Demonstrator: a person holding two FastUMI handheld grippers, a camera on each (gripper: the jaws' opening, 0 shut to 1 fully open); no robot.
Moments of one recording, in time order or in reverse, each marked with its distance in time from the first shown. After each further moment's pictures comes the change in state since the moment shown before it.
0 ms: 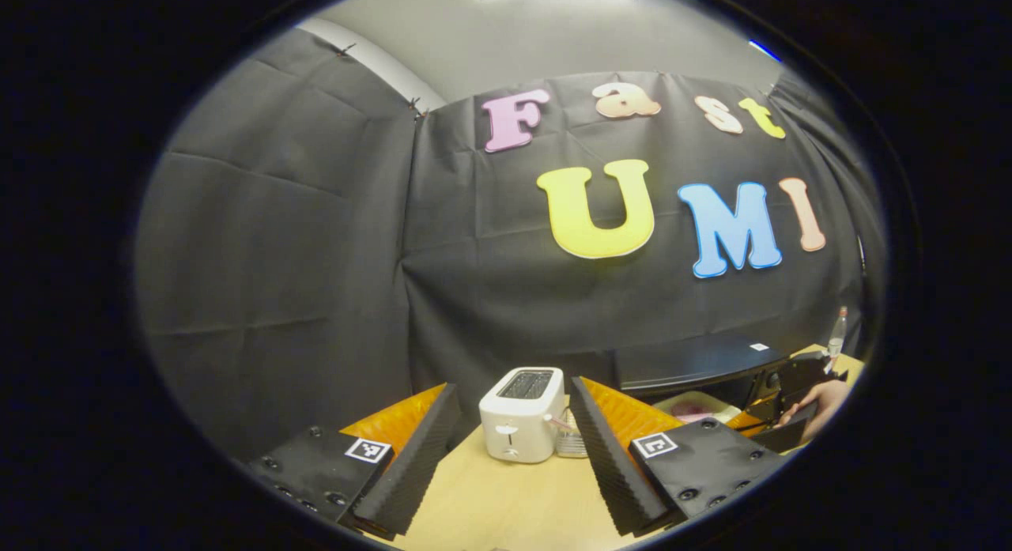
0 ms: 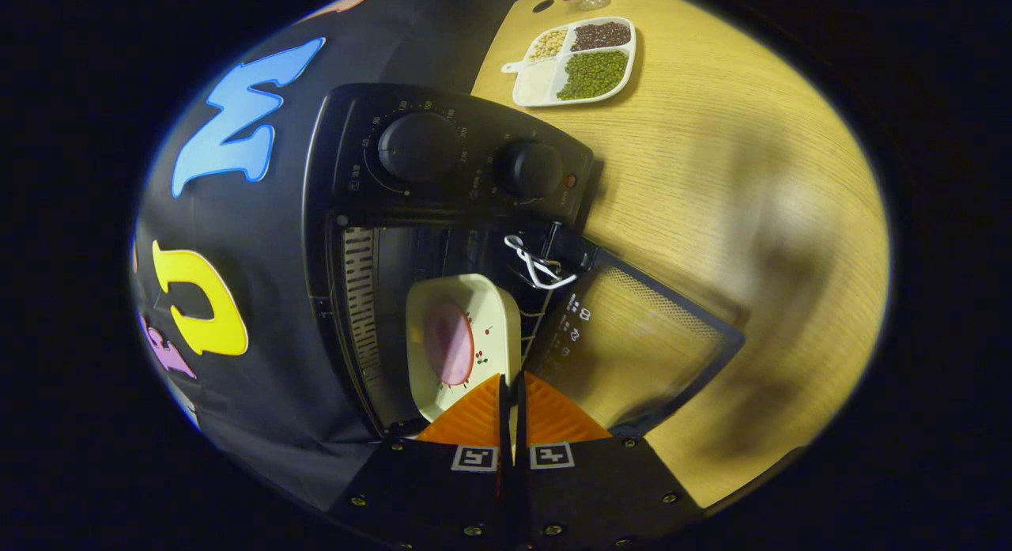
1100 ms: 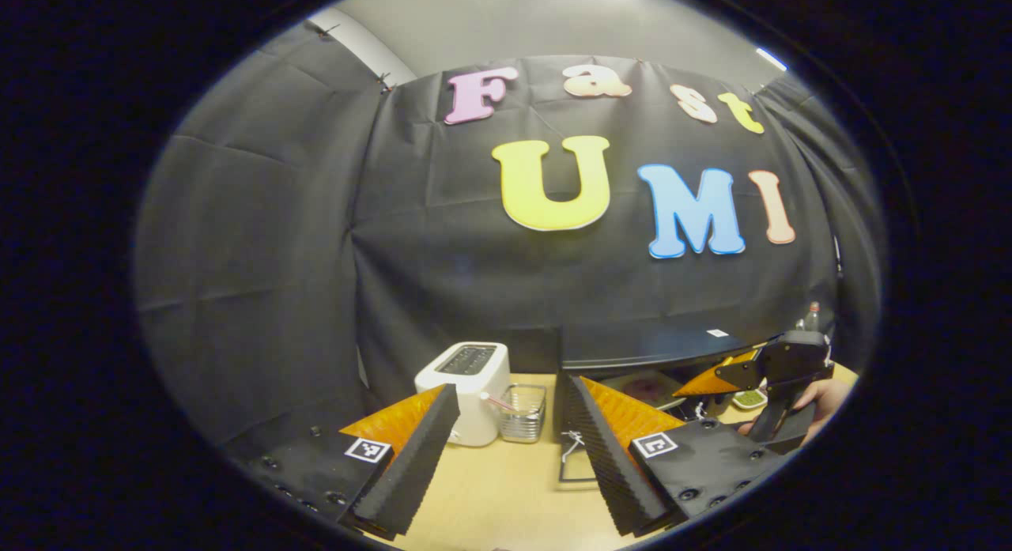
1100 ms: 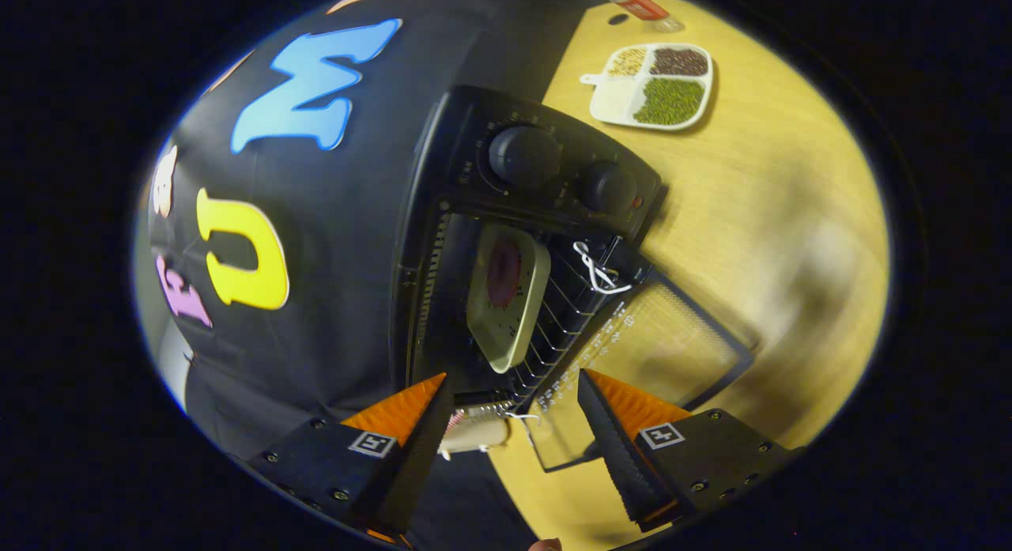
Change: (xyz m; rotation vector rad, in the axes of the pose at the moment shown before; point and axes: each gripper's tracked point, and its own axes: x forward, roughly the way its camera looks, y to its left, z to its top) left arm 0.010 -0.086 -0.042 -0.033 0.091 -0.187; right arm -0.049 0.009 -0.005 -0.286 0.043 0.138
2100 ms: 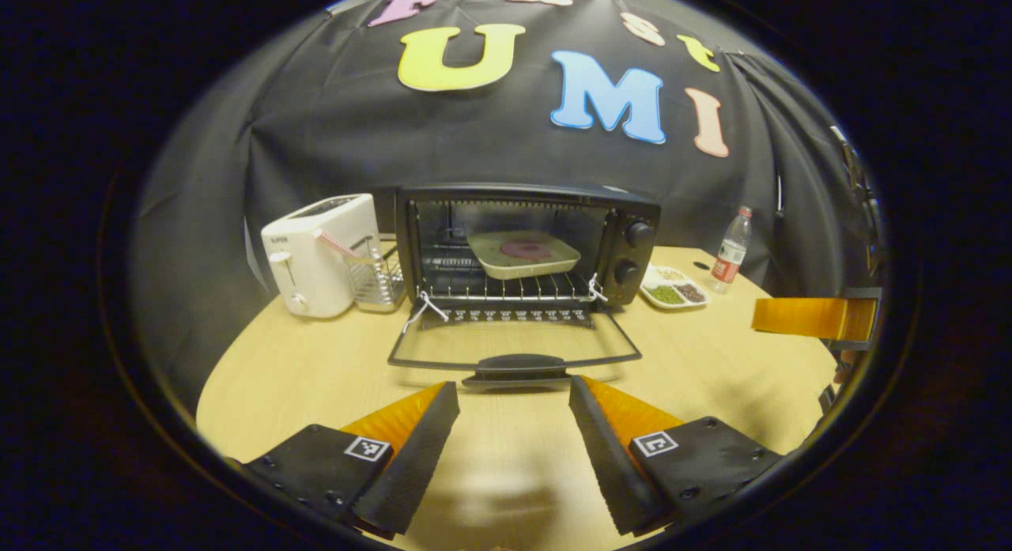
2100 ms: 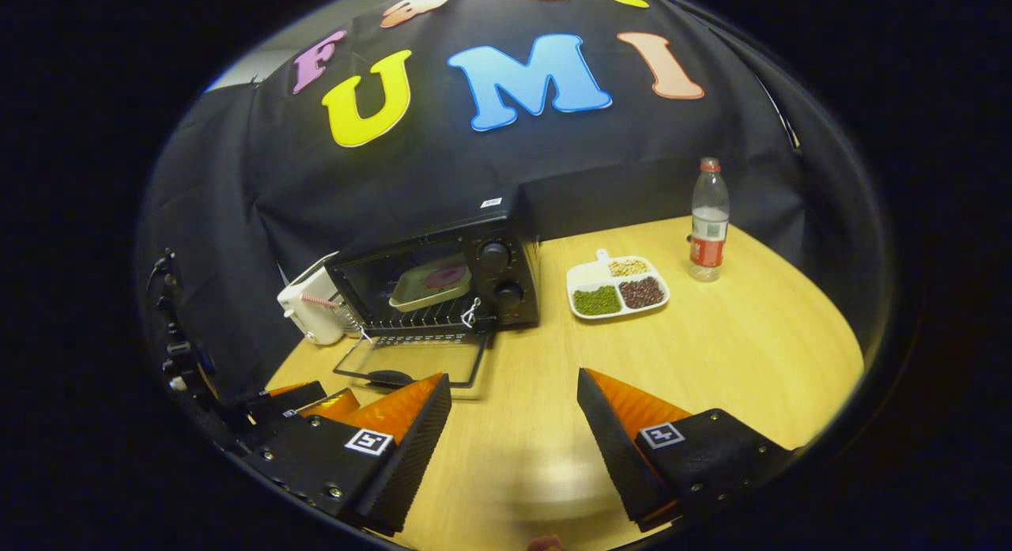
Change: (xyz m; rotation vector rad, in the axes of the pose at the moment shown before) left arm -0.014 -0.159 -0.183 -0.033 0.441 -0.280; right arm -0.181 -0.097 0.065 -1.000 -0.215 -0.207
